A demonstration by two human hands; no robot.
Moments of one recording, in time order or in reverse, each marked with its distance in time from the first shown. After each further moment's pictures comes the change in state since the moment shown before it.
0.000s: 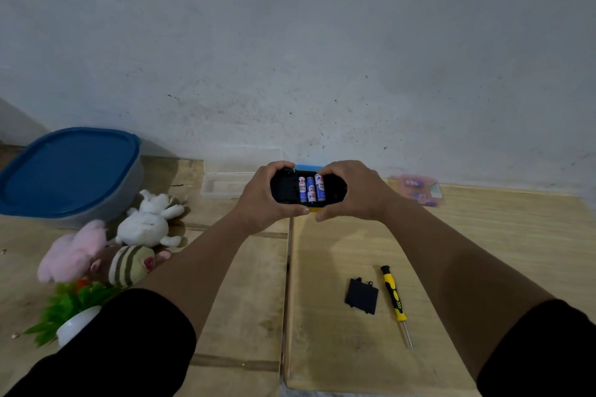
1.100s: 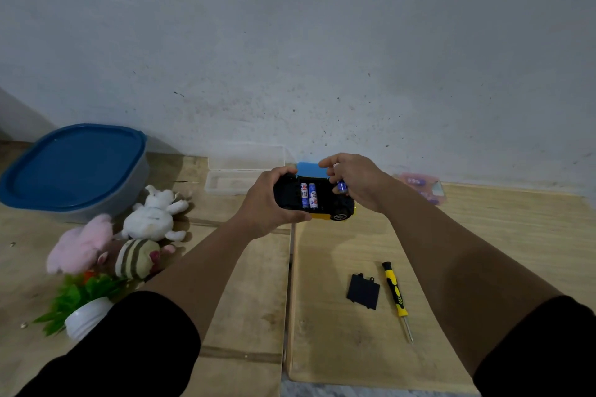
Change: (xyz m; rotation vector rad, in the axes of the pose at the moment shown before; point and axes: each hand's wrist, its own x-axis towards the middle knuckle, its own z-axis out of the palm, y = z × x) left_hand -0.015 -0.004 0.004 0.024 -0.030 -0.039; right_hand 0.008 -0.030 -0.007 0.789 0.014 0.430
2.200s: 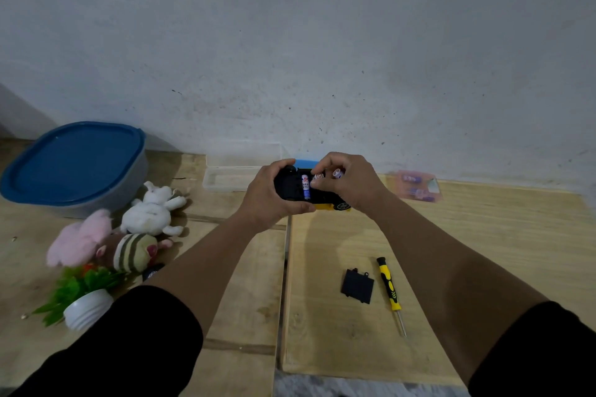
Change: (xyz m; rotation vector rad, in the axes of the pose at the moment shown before) left_hand -0.004 0.019 0.011 -0.032 0.065 -0.026; right_hand -0.014 0.026 -0.004 -0.205 0.078 -0.374
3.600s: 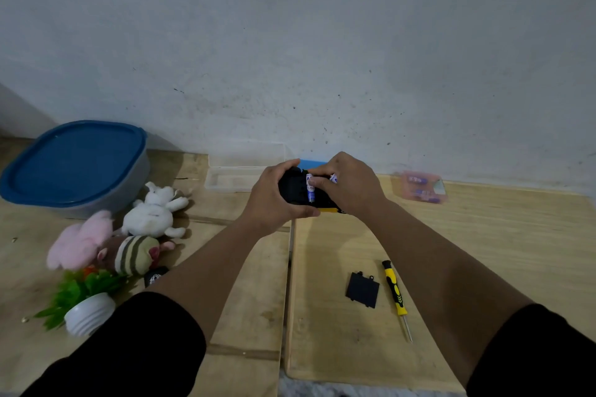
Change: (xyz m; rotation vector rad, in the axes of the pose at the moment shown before) left_hand 0.001 -0.003 -0.001 0.038 0.004 0.013; right_hand 0.012 0.000 0.015 -0.464 0.050 -0.102
